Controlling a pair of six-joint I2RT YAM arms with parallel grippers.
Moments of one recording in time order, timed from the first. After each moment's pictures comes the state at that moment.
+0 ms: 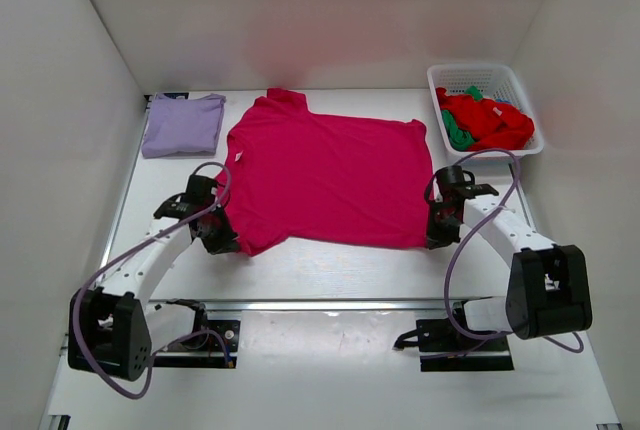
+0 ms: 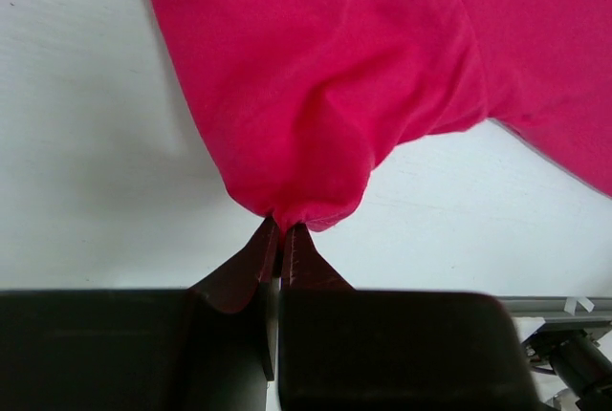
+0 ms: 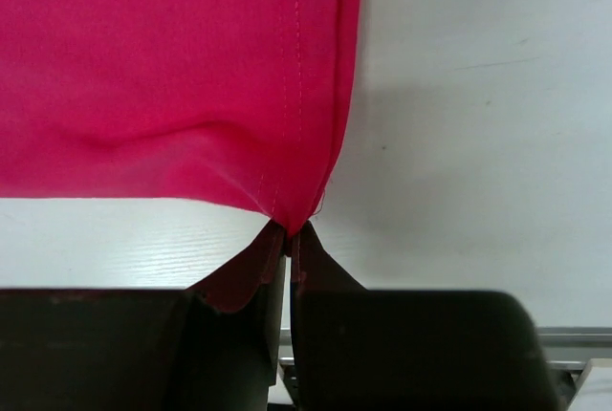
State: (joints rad) left arm -0.18 1.15 0.70 -0.77 0.12 -0.64; right arm 0.13 1.33 0.77 -0.76 -0.04 0.34
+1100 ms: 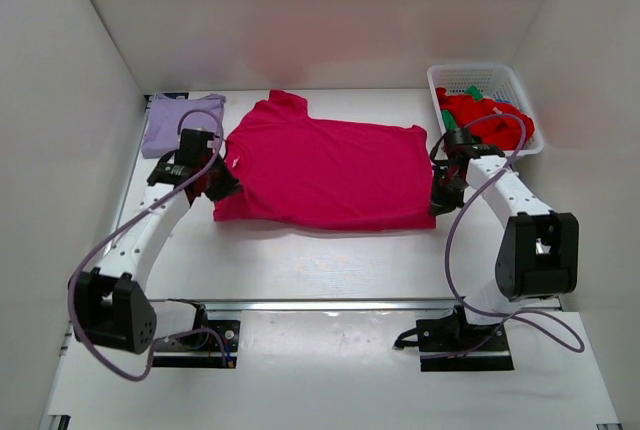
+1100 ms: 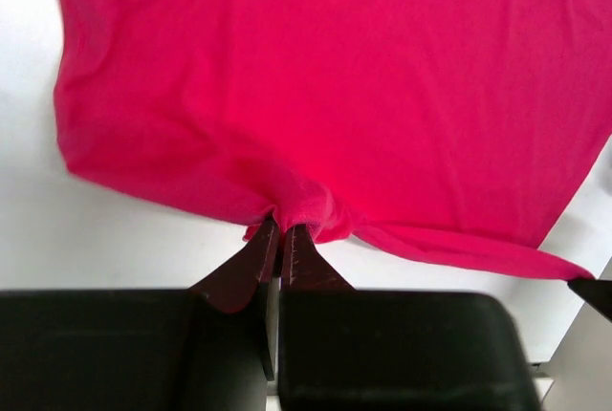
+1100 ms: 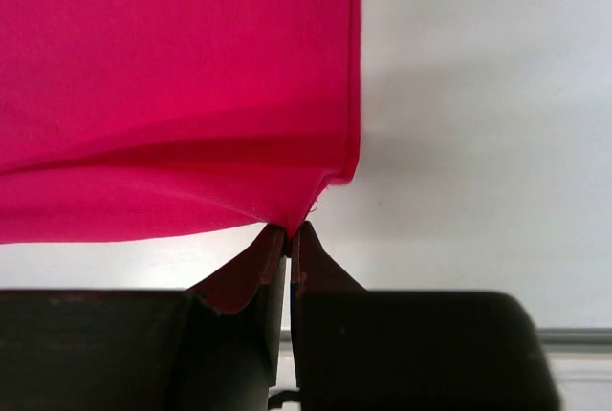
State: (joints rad) left arm -0.19 1.24 1.03 -0.71 0.04 -0.73; right arm 0.07 1.52 1.10 -0.90 -0.06 0.30
